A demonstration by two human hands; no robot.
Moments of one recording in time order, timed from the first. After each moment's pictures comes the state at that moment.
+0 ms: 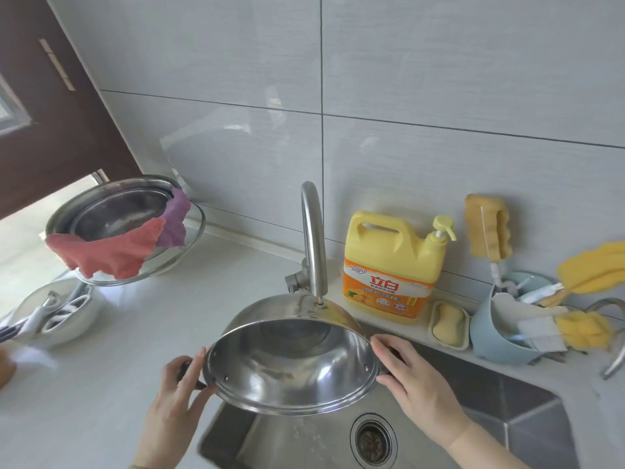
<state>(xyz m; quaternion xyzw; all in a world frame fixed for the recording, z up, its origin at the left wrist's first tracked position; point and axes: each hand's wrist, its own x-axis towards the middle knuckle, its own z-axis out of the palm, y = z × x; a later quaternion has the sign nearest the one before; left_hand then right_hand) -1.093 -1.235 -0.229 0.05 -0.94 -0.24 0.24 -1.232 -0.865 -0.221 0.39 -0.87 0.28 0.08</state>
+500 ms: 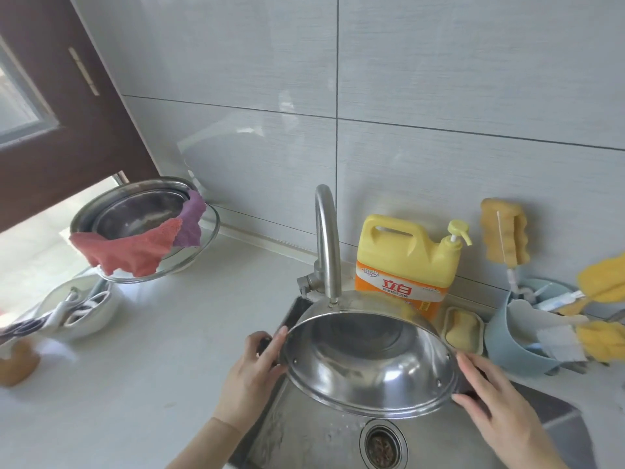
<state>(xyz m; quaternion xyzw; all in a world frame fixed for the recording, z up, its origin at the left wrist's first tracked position) -1.151 -1.180 -0.235 -0.01 -0.95 -0.24 0.18 -1.226 -0.791 -0.213 0.30 -0.90 0.30 0.13</state>
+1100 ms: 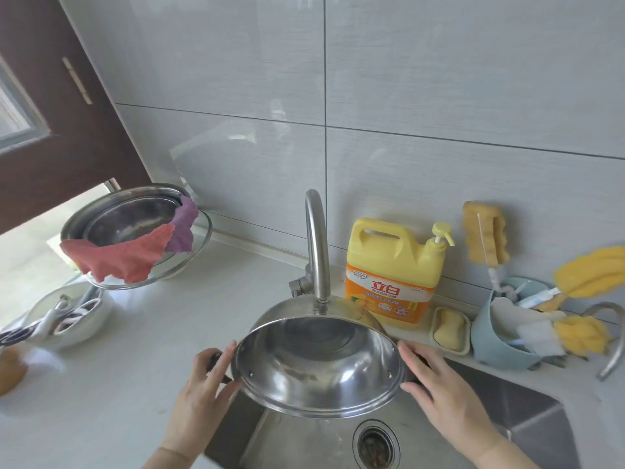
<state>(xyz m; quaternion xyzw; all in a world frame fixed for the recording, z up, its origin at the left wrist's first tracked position) -1.109 -1.222 -0.227 0.01 -0.94 -0.24 0.23 -1.224 -0.836 -0.208 0.36 -0.88 0.28 0.12</state>
